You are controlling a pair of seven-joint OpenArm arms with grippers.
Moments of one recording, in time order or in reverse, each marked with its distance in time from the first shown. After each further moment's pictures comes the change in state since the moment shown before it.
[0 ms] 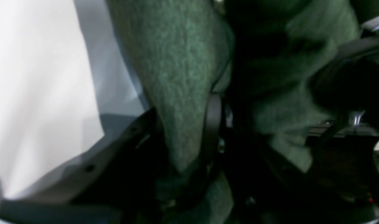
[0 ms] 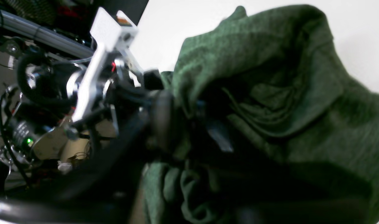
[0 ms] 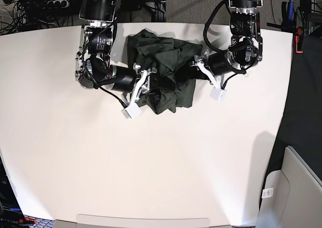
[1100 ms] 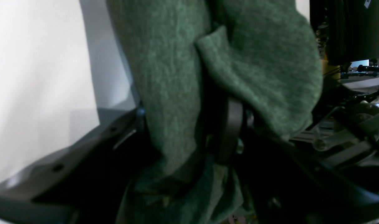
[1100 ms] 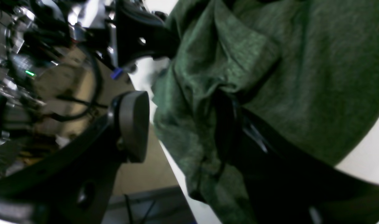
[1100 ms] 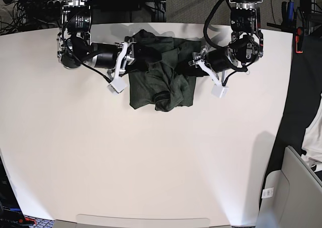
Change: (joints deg) left arm 1.7 0.1 -0.2 3.7 -1.3 5.4 1.9; right arm -10.6 12.2 -6.0 9.2 10.3 0.0 -2.0
